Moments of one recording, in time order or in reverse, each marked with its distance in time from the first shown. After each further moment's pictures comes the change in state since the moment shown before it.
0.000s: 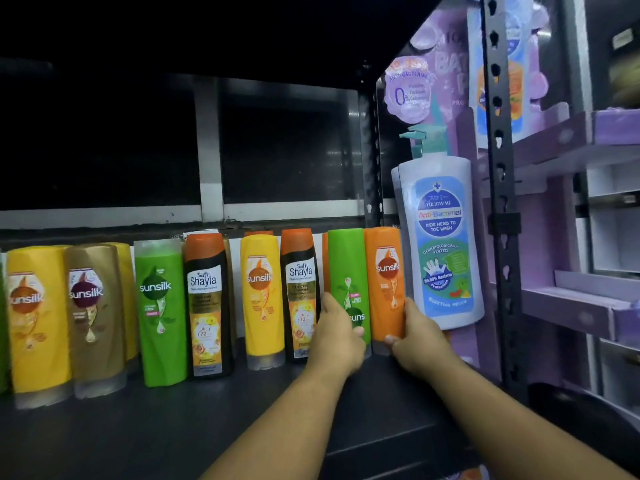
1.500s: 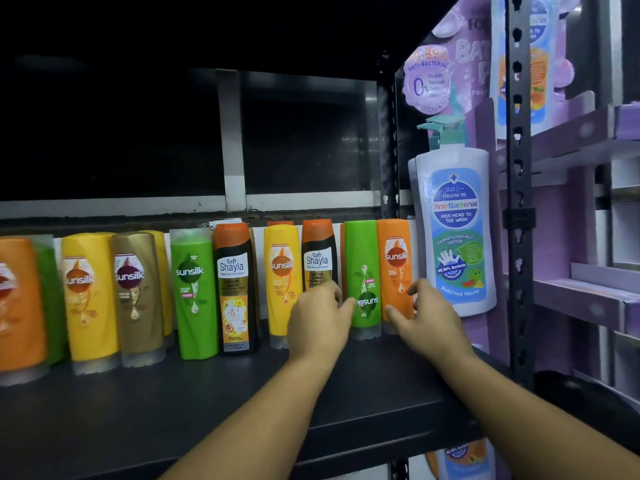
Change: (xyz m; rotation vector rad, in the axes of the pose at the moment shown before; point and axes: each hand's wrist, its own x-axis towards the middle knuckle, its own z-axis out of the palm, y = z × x) left_hand -0.025 -0.018 -0.053 0.138 0.318 0.173; right_hand -0.002 0.001 0.004 -0.030 0.248 -0.217
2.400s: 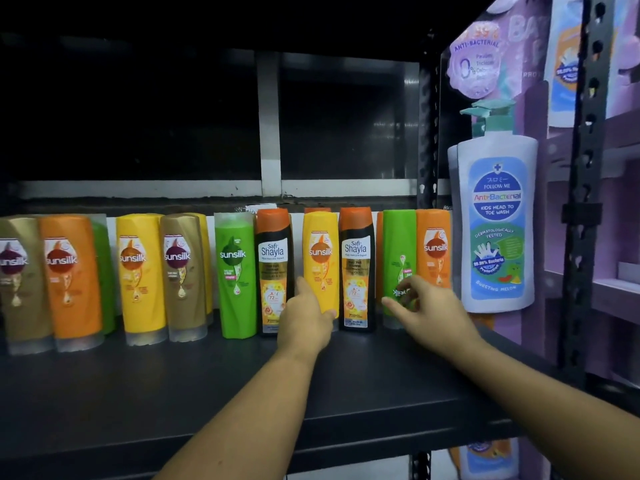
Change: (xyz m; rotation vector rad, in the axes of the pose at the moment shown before) left_hand 0.006 -0.072 -0.029 0.020 -0.157 -0.307; right_hand -0.013 -0.053 0.012 0.025 -0.134 -0.175
